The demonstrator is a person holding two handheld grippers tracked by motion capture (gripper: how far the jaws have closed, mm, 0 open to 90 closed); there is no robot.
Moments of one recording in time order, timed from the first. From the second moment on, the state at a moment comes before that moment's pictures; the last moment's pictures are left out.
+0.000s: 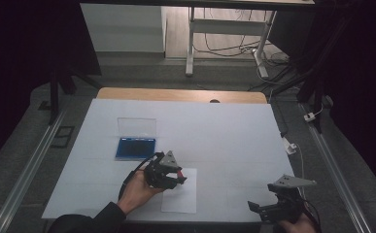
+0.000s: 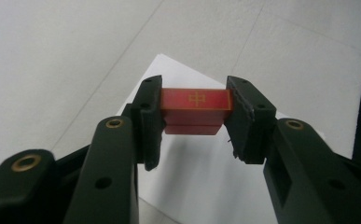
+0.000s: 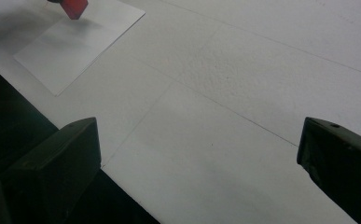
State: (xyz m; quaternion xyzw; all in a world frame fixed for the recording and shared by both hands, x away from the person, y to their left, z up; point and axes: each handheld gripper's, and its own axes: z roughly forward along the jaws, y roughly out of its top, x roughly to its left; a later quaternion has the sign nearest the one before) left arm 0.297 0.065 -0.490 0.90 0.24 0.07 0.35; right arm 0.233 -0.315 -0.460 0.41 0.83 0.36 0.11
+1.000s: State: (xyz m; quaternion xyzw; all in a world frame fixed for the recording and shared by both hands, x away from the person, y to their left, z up) left arm 0.293 0.058 -0.508 0.90 0.25 0.08 0.34; right arm 0.234 -0.315 -0.461 0.41 0.83 0.36 0.11
